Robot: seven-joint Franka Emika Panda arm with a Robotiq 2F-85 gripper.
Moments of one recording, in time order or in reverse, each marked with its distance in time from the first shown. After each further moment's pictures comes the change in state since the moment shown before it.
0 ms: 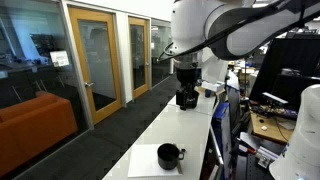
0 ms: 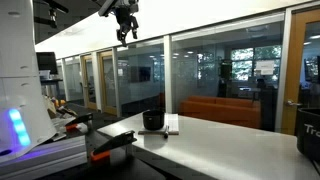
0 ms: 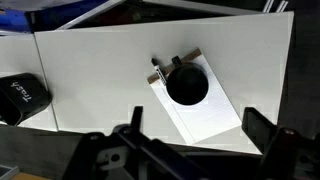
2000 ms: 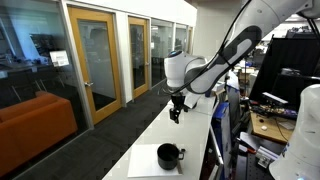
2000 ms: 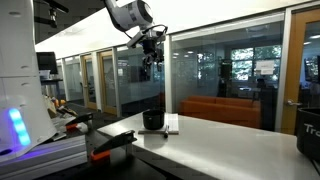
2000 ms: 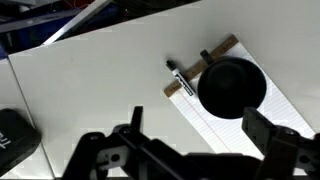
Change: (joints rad) arm 0.015 0.348 -0.283 -0.055 -0.119 0.350 0.050
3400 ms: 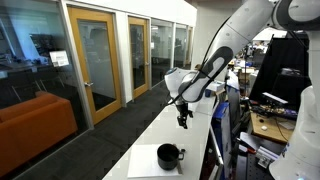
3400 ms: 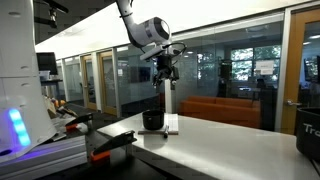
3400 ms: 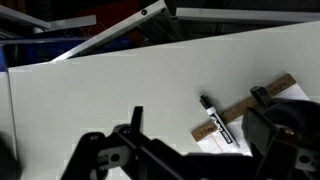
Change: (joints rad) arm -0.008 0.224 -0.150 0.077 0.007 -0.017 -0.245
